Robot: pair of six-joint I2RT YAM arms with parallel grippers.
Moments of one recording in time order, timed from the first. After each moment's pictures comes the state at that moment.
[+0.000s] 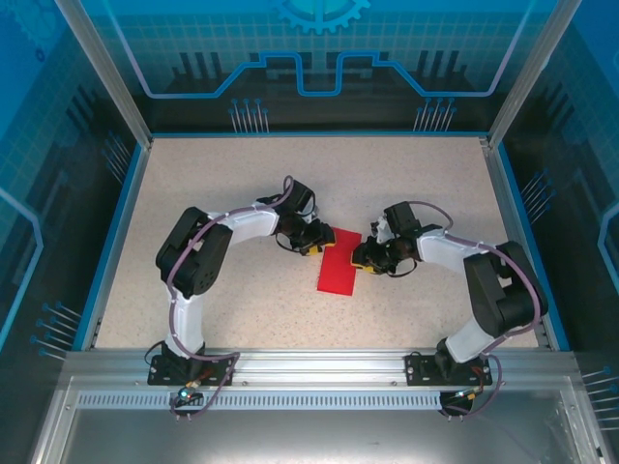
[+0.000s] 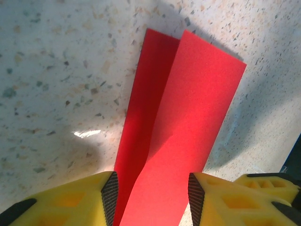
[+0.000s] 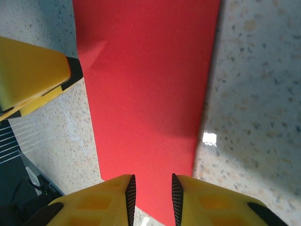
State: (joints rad) left arm -0.52 2.01 1.29 -0.40 0.53 -0.84; right arm 0.33 1.61 0.79 -0.35 -0.60 0.66
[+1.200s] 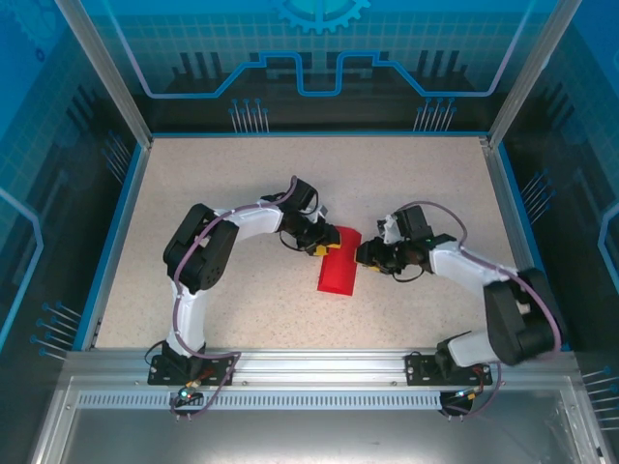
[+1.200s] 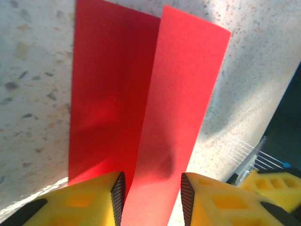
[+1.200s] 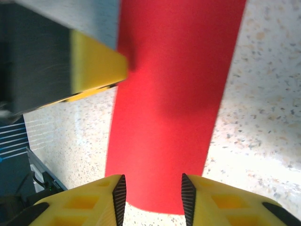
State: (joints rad) left arm -0.52 2.07 1.34 -0.39 0.69 -0.81; right arm 0.33 1.36 0.68 -0.30 -0.57 0.63
